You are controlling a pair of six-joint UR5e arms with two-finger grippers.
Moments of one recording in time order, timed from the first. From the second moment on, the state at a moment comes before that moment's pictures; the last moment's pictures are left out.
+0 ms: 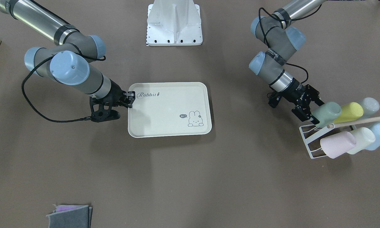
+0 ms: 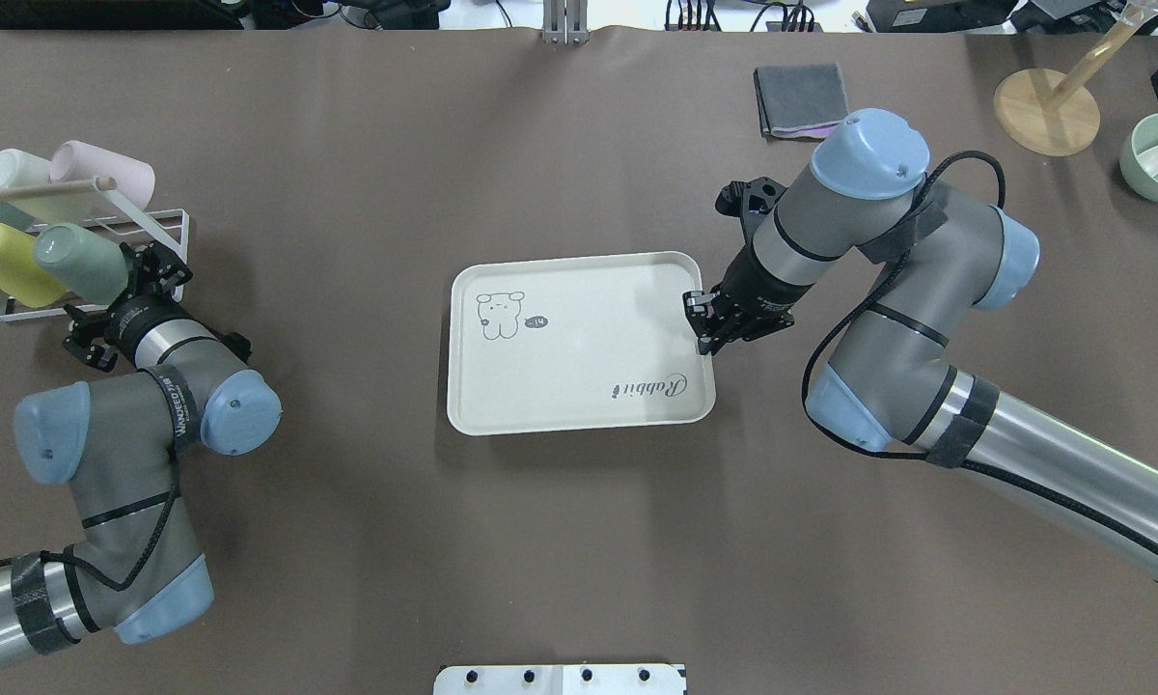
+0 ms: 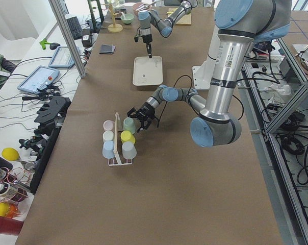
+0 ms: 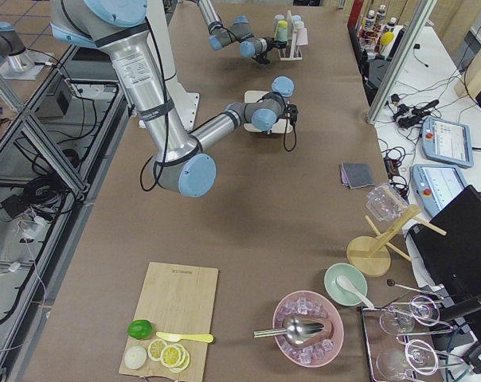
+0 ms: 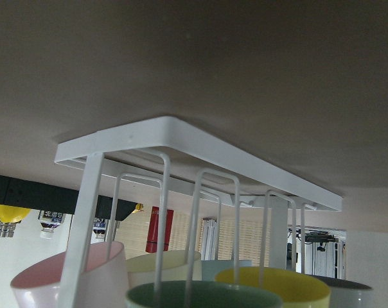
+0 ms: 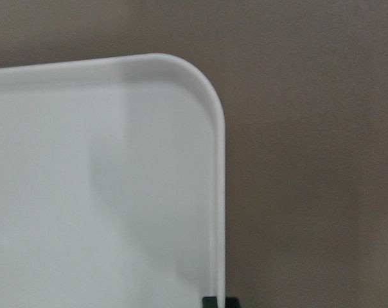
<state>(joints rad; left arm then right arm) -0.49 -1.83 -1.67 -1.16 -0.80 0.68 0.71 -1.04 1.54 -1.24 2.29 1.09</state>
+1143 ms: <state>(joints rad) -0.49 -1.84 -1.68 -1.16 -0.79 0.68 0.66 -1.04 1.56 -1.23 2.25 1.13</state>
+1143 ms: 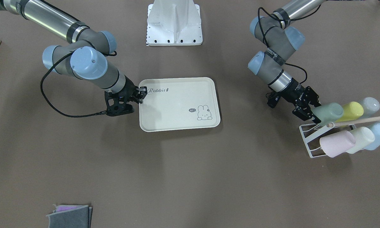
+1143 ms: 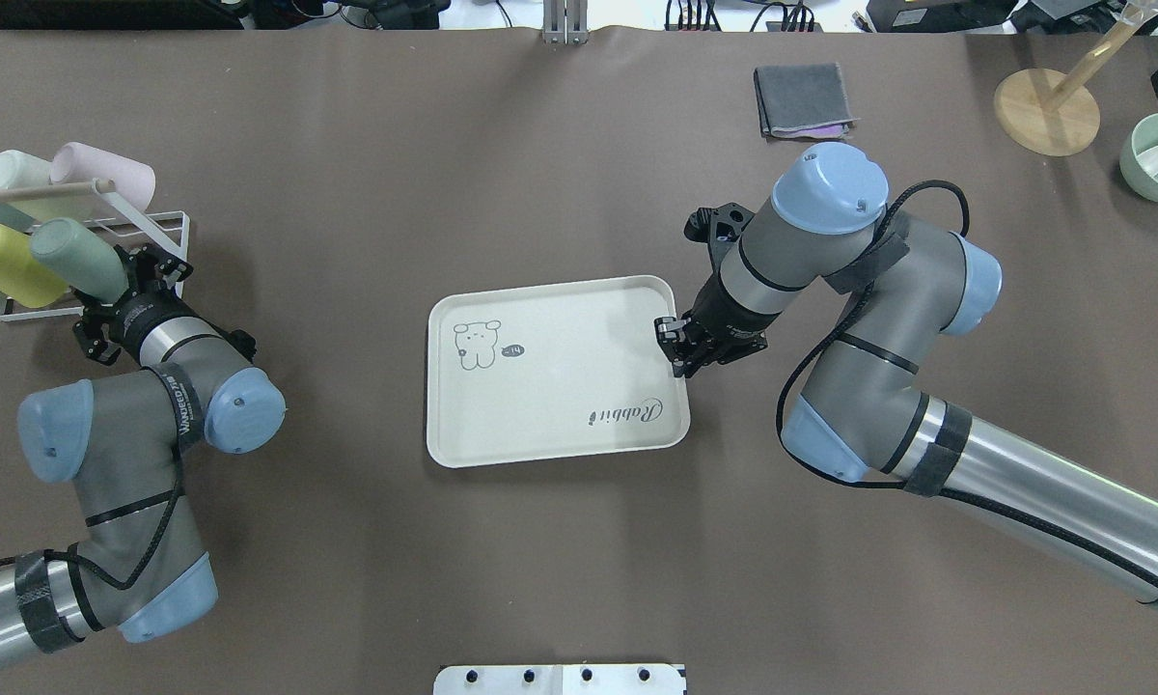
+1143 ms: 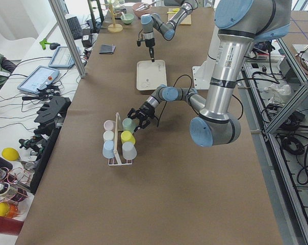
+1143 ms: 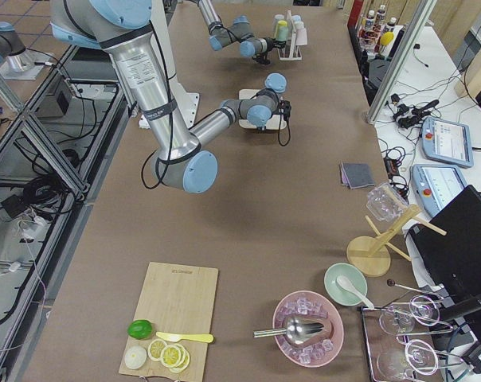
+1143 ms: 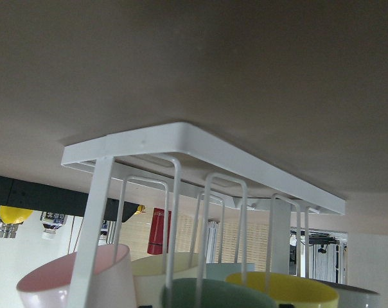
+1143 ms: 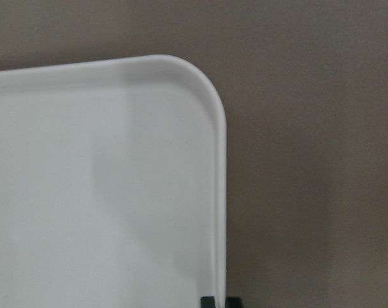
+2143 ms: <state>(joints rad) -0.52 -1.83 -1.81 -1.10 -0.77 0.69 0.90 -1.27 1.66 -1.28 2.30 1.00</state>
